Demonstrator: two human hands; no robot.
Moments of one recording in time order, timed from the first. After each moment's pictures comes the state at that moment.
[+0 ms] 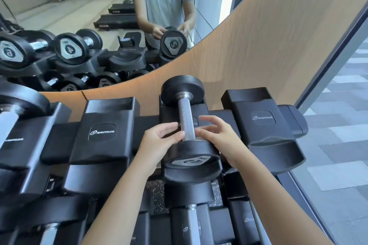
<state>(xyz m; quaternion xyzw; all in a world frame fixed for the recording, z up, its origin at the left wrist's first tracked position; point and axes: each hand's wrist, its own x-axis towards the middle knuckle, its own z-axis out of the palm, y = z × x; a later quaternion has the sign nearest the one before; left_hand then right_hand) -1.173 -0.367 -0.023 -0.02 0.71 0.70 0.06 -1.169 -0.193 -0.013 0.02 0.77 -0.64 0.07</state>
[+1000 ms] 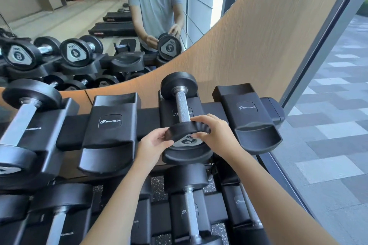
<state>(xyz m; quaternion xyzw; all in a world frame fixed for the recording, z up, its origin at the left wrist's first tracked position) -1.124 -0.388 -0.051 0.05 0.74 0.67 0.00 -1.115 -0.199 -0.005 -0.08 0.91 -0.39 -0.08</state>
